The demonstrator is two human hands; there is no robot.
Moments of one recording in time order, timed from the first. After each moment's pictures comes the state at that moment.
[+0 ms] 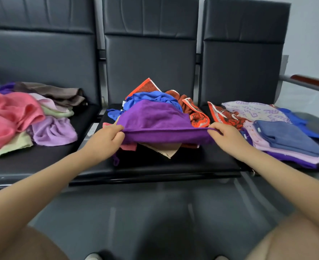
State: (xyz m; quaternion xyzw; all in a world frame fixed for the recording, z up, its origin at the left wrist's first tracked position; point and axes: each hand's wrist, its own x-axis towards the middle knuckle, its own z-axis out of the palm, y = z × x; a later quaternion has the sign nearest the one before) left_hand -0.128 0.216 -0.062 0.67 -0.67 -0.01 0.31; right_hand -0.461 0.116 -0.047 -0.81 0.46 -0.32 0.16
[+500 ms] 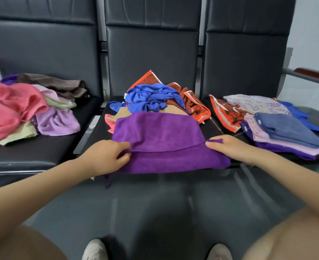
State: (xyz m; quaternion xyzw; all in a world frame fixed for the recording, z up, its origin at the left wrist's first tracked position) left_hand -0.134 0.255 -0.091 0.62 -0.77 0.10 0.12; right_hand -0.480 0.135 -0.063 -0.79 0.48 -0.14 0.36
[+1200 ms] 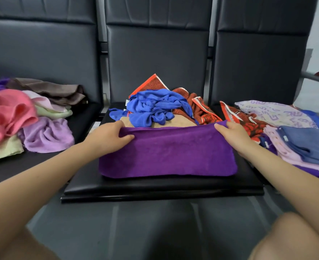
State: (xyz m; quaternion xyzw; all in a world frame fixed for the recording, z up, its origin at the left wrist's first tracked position) left_hand -0.098 0.152 -0.063 0.75 -0.63 0.00 0.17; right_hand -0.430 0.024 -0.069 -0.67 0.57 -0.37 0.32
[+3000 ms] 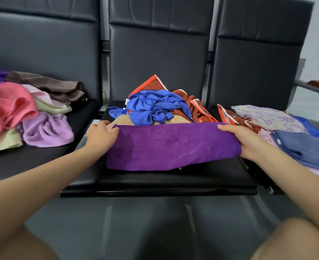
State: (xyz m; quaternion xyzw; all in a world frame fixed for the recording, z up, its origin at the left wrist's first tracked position) left_hand -0.090 0.148 -0.087 0.81 -0.40 -0.14 0.40; right_hand -0.443 0.056 -0.039 -0.47 0.52 -0.38 0.60
